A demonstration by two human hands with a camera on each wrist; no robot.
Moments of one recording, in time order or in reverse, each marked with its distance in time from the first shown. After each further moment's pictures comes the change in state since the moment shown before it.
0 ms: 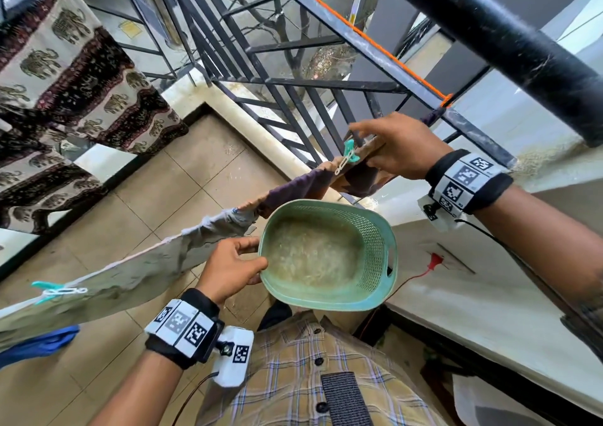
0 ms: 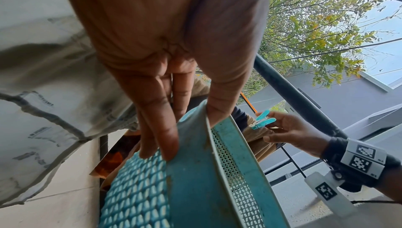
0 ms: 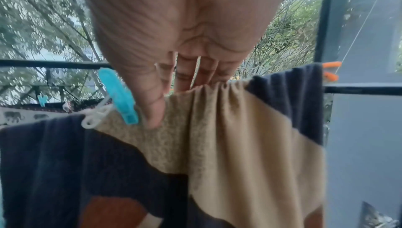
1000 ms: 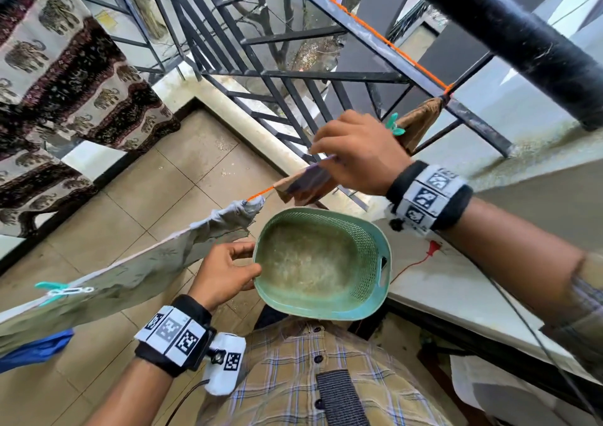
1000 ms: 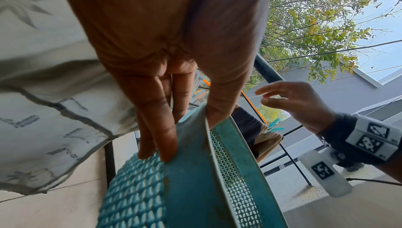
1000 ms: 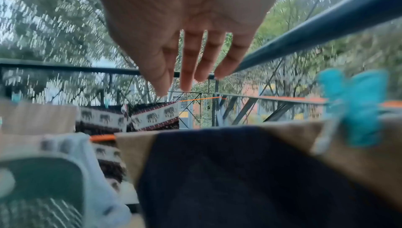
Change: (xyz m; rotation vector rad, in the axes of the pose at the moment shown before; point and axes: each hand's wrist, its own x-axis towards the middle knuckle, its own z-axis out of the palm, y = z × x) left_hand -0.016 -0.011 -0.029 0.032 -0.077 0.031; right_hand 0.005 -0.094 0.019 -0.169 0.187 -0.257
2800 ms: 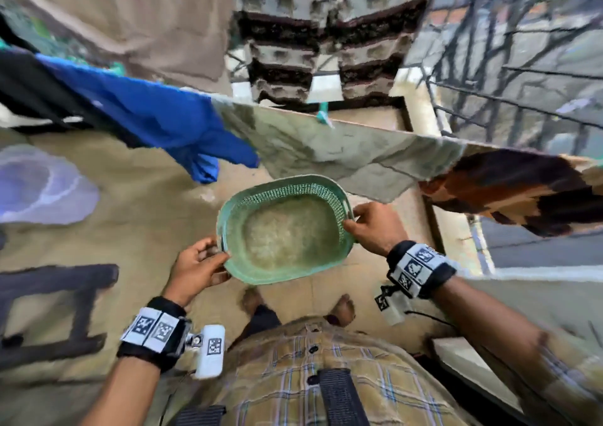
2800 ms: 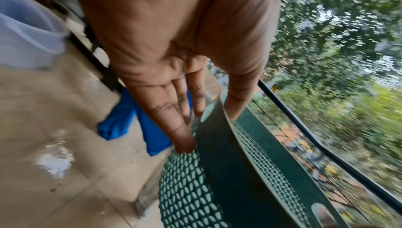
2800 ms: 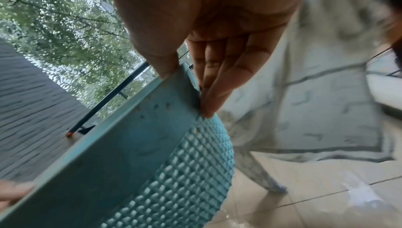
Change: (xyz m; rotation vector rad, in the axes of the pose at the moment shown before) left_hand -0.329 -0.305 -0.072 -0.677 0.863 -0.104; right_hand -0.085 -0.346 0.123 0.381 -0.486 0.112
